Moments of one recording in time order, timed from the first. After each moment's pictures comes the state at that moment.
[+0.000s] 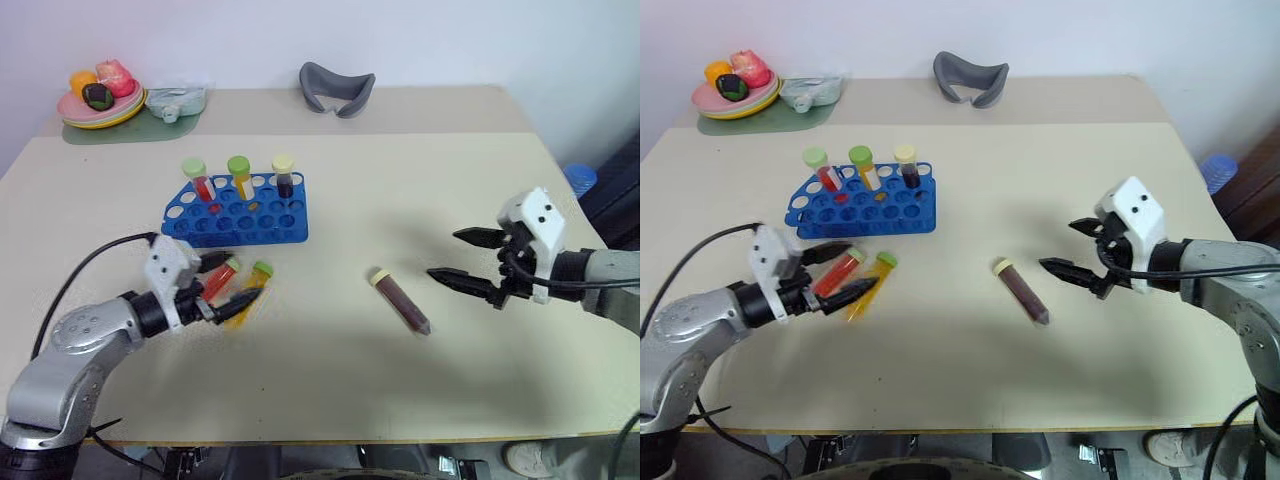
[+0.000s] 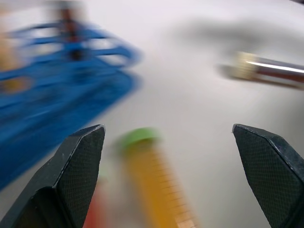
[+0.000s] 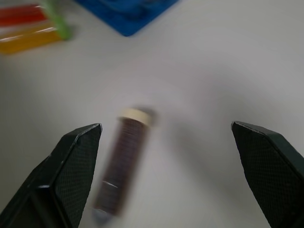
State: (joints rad) left arm 0.04 0.71 0.17 -0.54 -0.57 0.56 -0.80; right arm -0.28 -0.95 -0.30 -0.66 0.80 1.21 0.69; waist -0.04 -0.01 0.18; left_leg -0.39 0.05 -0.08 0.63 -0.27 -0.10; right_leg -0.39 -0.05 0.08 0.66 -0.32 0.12
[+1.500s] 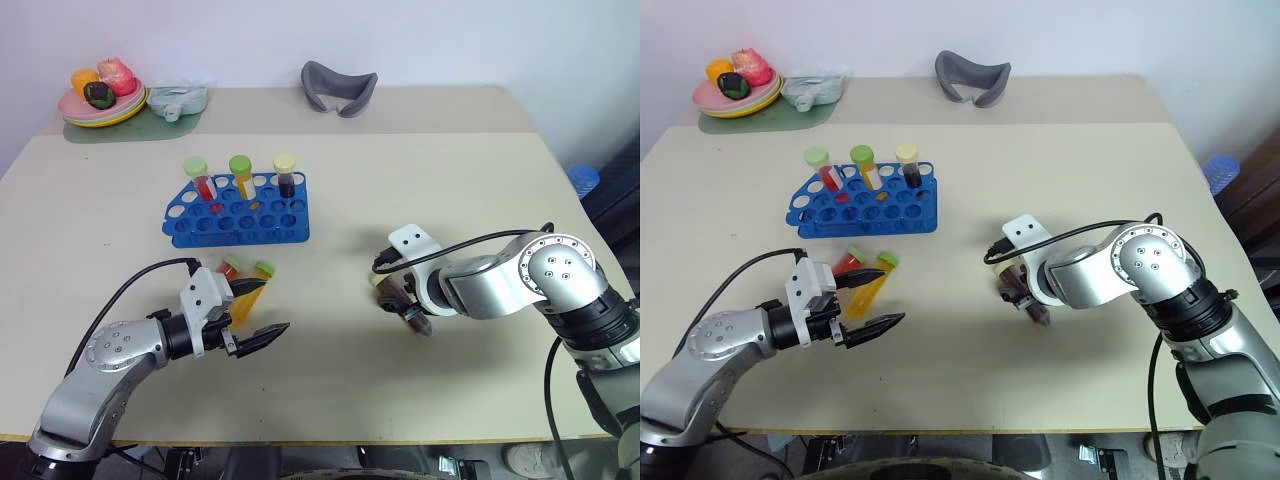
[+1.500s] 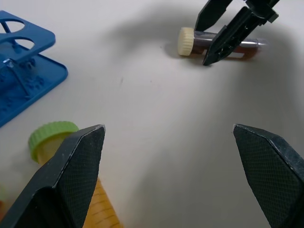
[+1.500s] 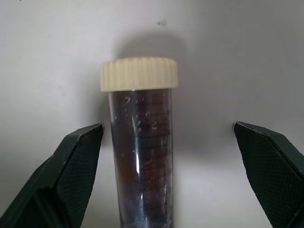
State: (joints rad) left arm 0.12 0.67 0.05 -0.52 -0.47 0.40 -0.84; right arm -0.77 -0.85 0.48 -0.22 1.94 1.35 -1.01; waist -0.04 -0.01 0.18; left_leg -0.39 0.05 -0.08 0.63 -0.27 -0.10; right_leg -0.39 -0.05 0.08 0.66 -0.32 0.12
